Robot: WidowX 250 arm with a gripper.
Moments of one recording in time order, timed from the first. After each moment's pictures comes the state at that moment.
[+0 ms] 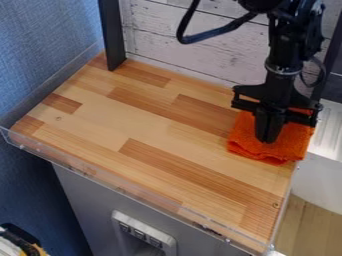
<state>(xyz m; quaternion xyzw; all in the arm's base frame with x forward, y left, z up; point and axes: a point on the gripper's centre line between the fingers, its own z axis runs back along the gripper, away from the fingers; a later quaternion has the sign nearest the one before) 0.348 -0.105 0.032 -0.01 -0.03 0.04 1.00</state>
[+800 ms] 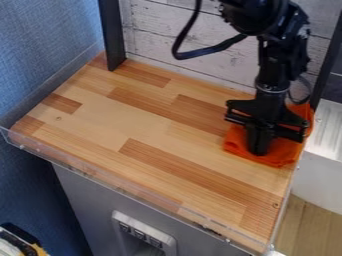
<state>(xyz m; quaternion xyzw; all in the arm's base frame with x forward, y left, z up) 0.333 -0.080 0.008 0.00 0.00 0.01 1.00</state>
